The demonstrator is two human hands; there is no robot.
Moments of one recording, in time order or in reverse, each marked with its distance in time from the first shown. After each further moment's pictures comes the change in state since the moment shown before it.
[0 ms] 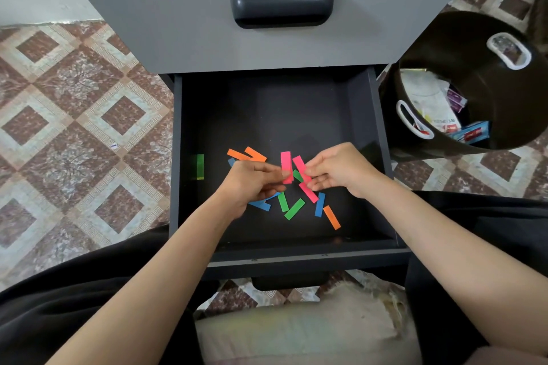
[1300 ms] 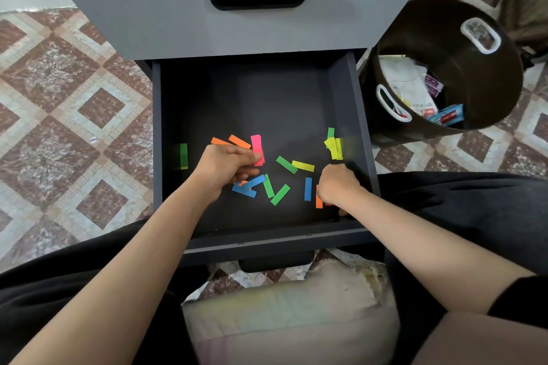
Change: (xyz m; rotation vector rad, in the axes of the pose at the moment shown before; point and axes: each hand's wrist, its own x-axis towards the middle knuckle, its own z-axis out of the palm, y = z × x) left_hand 0.004 -0.002 -0.011 0.047 0.093 0.000; right_hand -0.003 0.048 0.014 -0.786 0.158 0.216
